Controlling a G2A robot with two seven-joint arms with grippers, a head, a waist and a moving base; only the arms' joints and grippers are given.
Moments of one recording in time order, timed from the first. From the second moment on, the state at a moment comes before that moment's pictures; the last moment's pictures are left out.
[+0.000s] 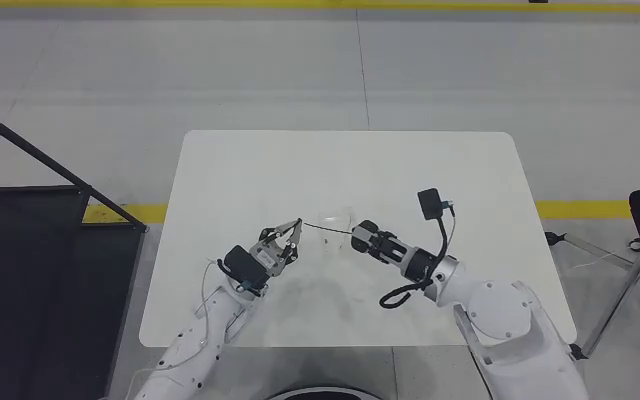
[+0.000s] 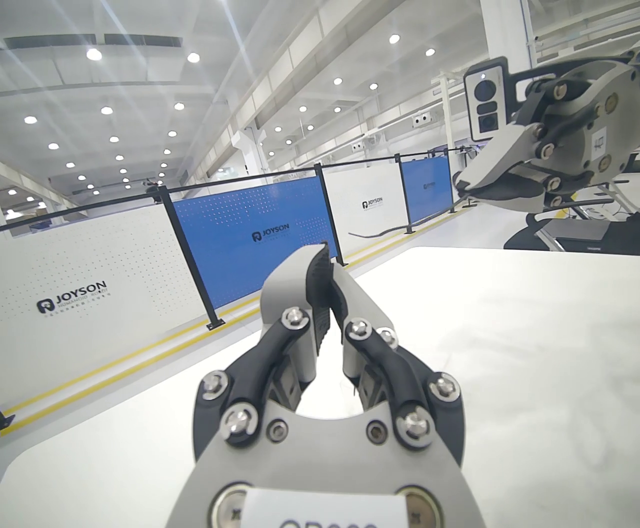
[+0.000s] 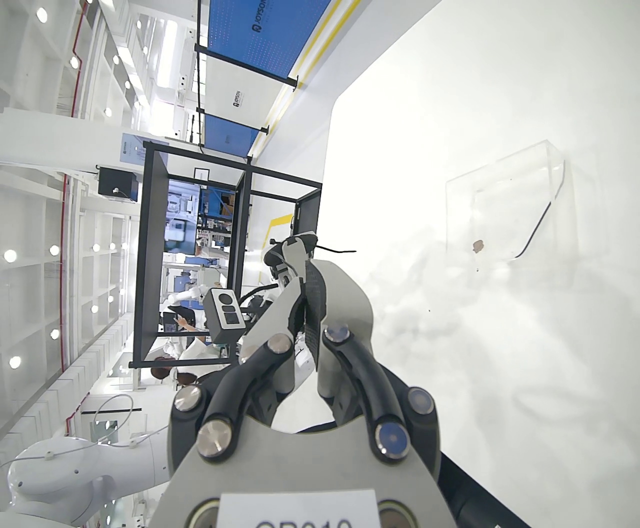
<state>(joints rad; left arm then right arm) 1.29 -1.25 -1.16 -1.38 1.62 -0.15 0.89 -1.29 -1.13 1.24 -2.03 -0.03 0.25 0.62</state>
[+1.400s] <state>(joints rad) 1.29 -1.25 -1.16 -1.37 1.62 -0.15 0.90 -1.24 -1.14 1.20 -2.02 -0.03 0.34 0.62</state>
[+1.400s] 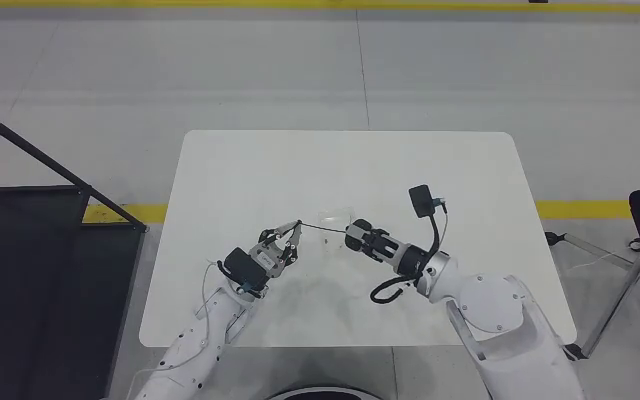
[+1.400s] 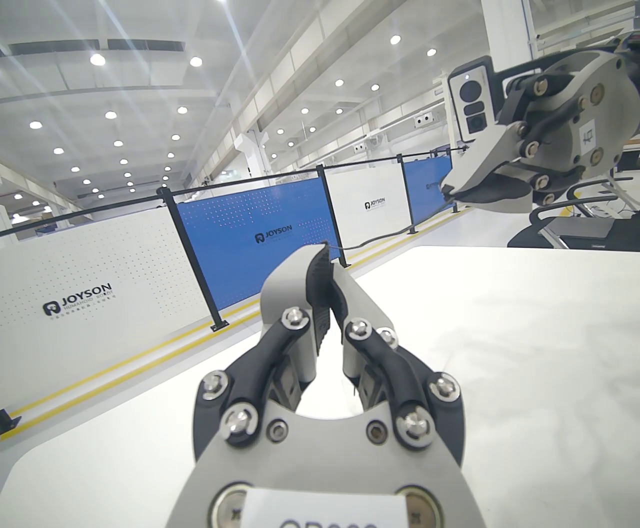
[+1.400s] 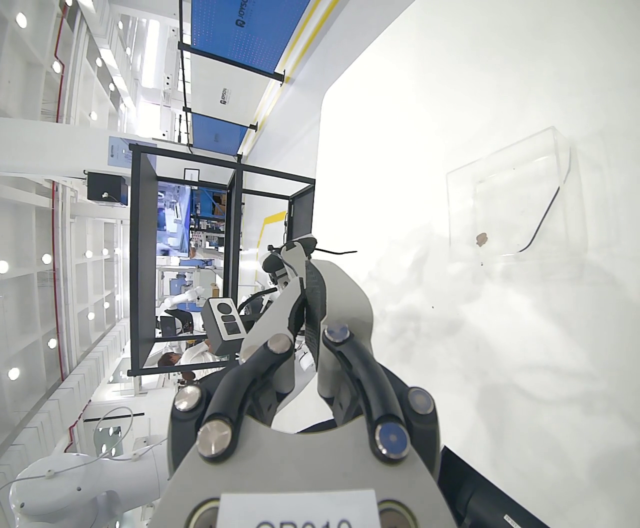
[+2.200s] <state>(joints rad) 1.29 -1.25 -1.16 -1.37 1.62 -0.15 0.90 -1.23 -1.14 1.21 -2.01 -0.01 0.34 0.63</state>
